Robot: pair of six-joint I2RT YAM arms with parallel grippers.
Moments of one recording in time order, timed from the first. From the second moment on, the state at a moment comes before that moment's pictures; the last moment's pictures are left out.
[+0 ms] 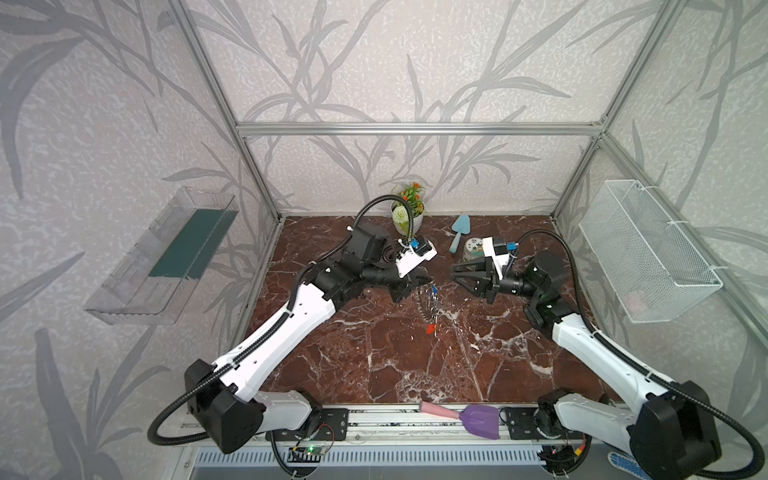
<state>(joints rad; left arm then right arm) -0.63 1.29 1.29 -0.55 0.58 0.26 0.35 1.14 0.74 0.51 -1.02 0.28</state>
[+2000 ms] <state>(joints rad) -0.66 1.34 0.90 0.54 0.57 -0.34 0.32 1.32 0.77 0.72 -1.13 0.57</state>
